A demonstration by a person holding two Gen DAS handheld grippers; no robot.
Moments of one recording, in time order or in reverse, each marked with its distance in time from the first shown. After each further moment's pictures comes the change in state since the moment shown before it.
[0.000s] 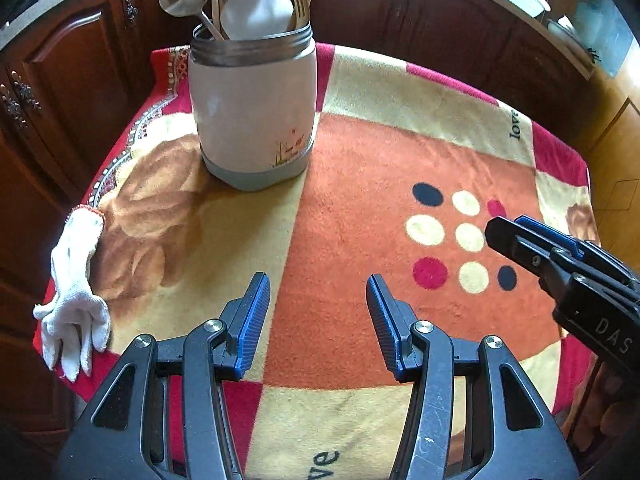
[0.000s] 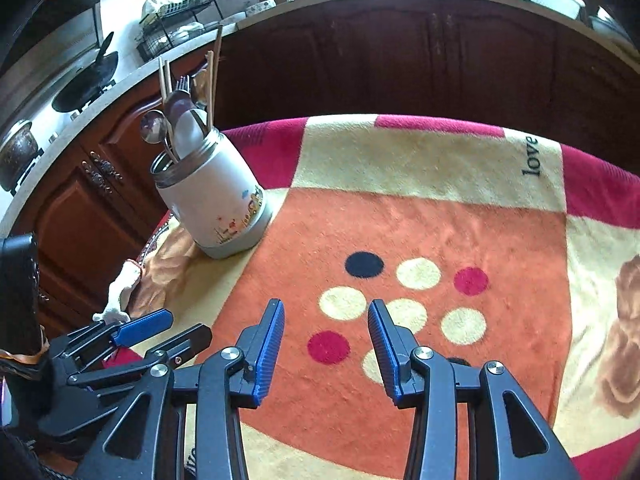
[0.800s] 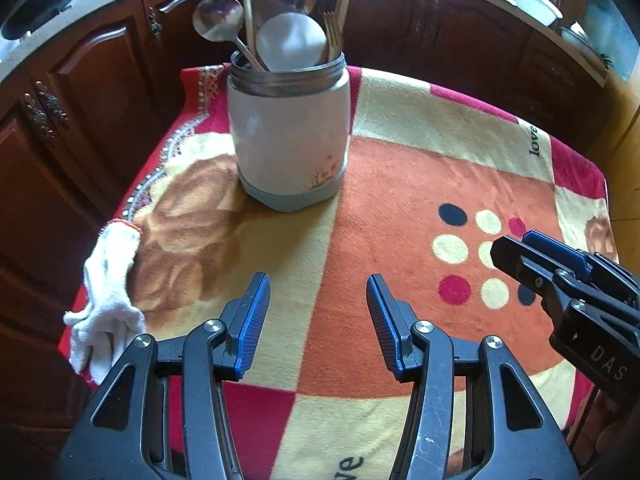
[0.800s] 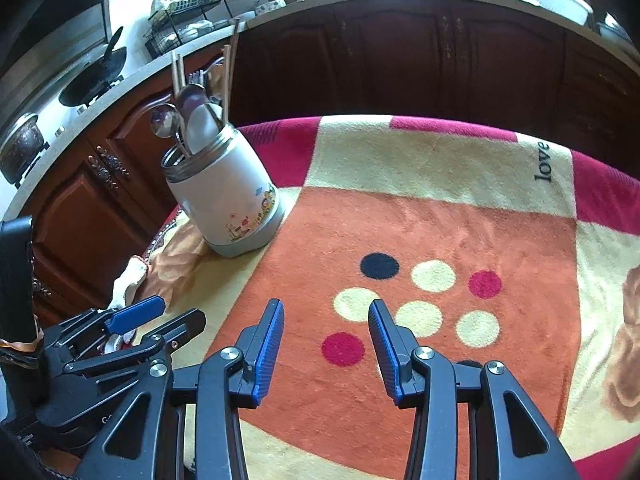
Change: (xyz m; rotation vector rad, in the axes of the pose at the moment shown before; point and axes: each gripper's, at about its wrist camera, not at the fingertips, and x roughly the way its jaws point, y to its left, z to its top) left arm -0.017 0.011 0.005 -0.012 -0.072 0.096; right arm 0.000 0.018 -0.001 -0.036 -0.023 0.013
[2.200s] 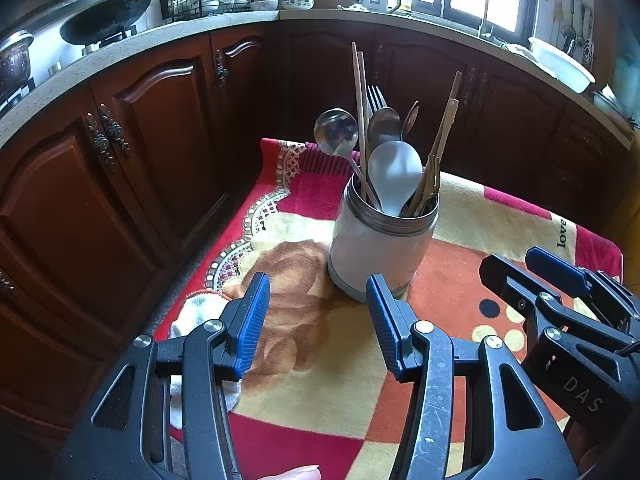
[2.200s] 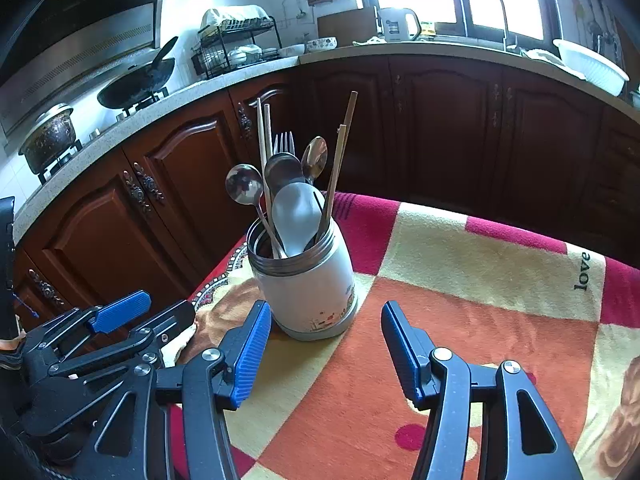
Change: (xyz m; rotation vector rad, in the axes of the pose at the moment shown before) left arm -0.054 0.060 0.043 -0.111 -0.186 0.107; right arm -0.007 0.081 0.061 -0.123 -0.137 0.035
